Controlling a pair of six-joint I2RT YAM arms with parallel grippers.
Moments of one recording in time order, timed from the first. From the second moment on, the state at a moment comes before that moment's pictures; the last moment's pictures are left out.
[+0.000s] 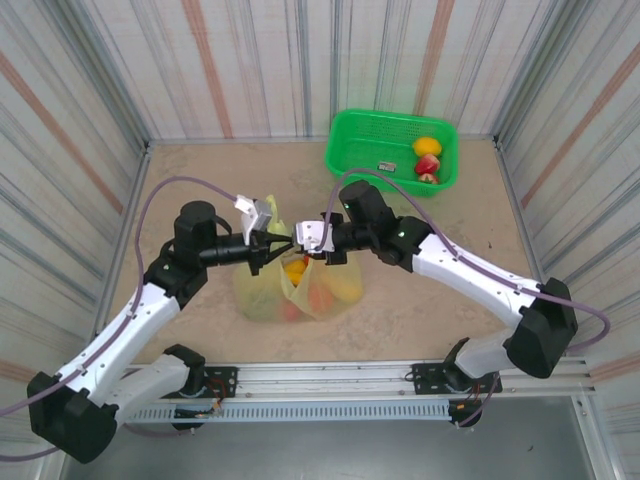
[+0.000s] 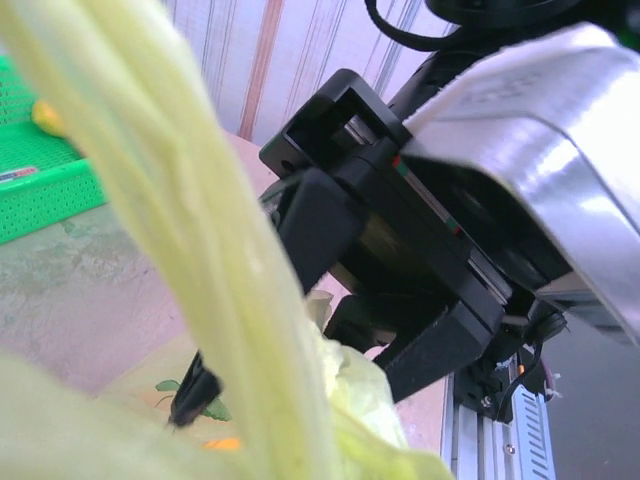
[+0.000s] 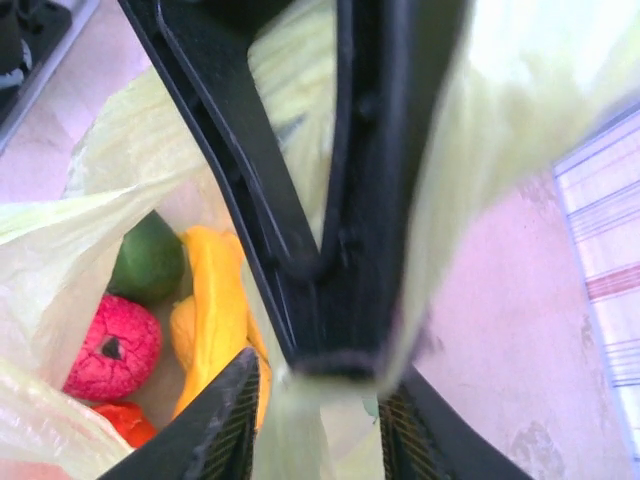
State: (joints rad) left arm -0.47 0.94 0.78 -0.13 0.81 -0.07; right arm 0.82 1.38 1.17 -0.35 -0.44 -0.82
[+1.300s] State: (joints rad) left arm -0.47 0.69 0.67 -0.11 0.58 -0.12; right arm 0.78 1.30 1.02 -0.08 -0.44 -0.61
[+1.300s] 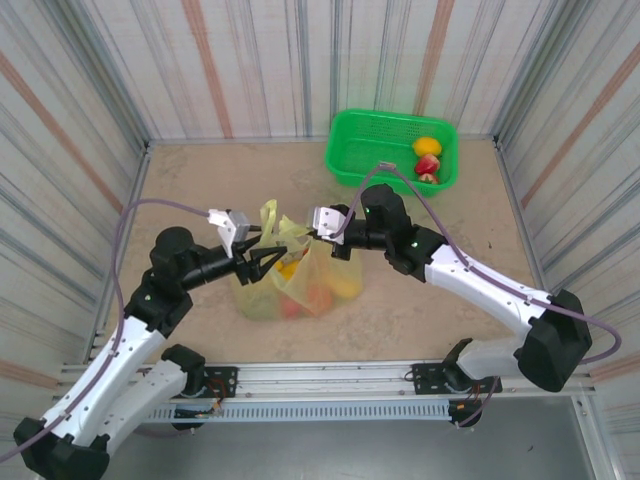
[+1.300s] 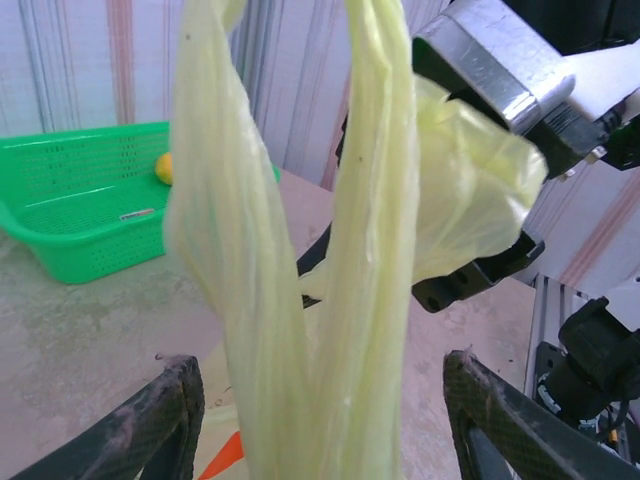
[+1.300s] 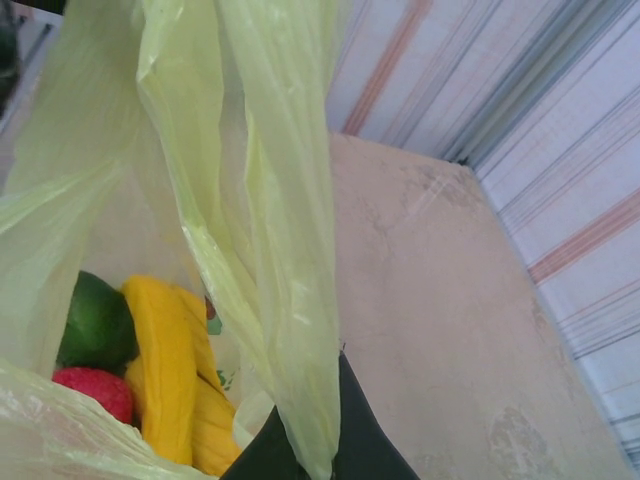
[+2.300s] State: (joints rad) left arm -0.47 0.55 0.56 -0.14 0.45 -0.16; right arm 0.90 1.33 1.07 -0.14 -0.40 -0.66
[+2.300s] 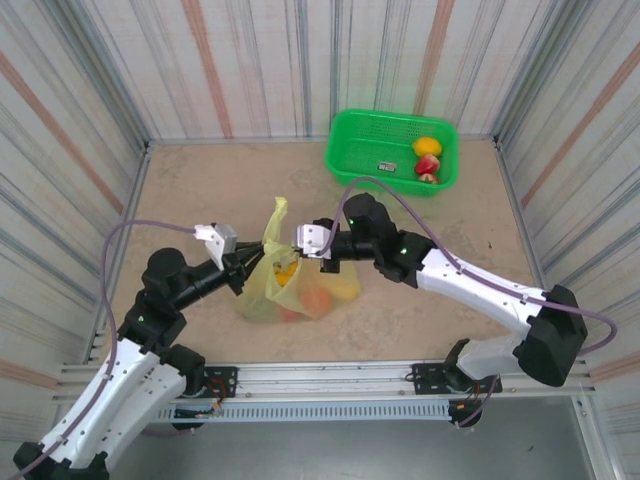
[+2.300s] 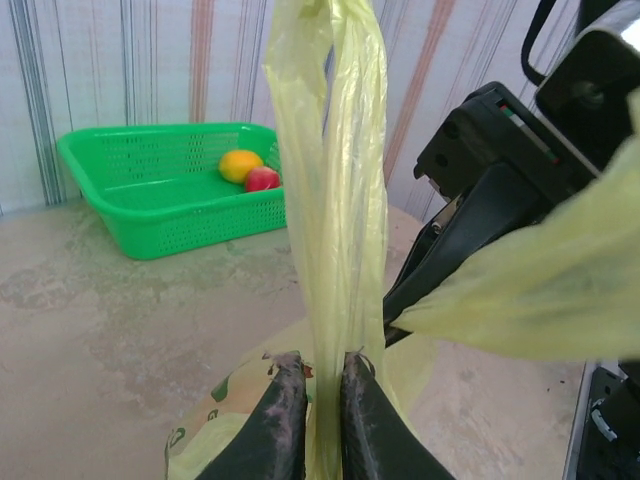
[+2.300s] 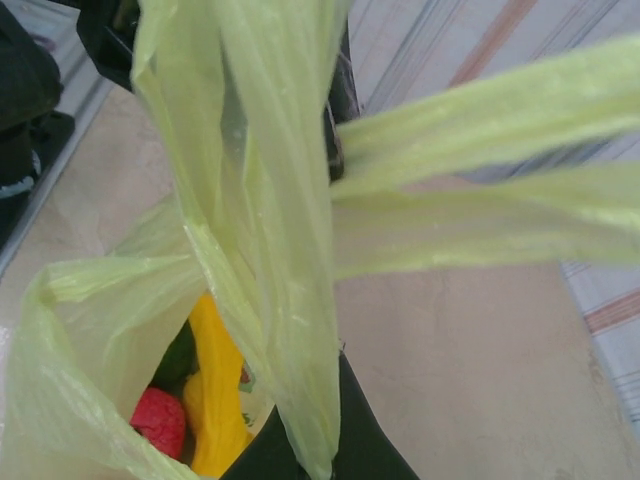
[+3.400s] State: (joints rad) left arm -0.47 0.51 0.64 -0.32 0.27 -0.10; right arm 0.94 1.37 1.12 -0.17 -0.21 -0.63
